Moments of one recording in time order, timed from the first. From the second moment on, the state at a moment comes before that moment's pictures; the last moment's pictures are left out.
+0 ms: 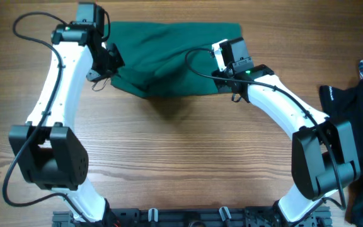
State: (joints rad) left arm -0.07 1.89 1.68 -1.13 0.02 -0.49; right arm 0.37 1.83 1.23 -0.38 0.12 -0.11
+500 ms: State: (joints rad) left arm -0.12 1.92 1.49 -0.97 -0.01 -0.42; right arm 0.27 2.02 1.23 -0.25 0.11 -0.10
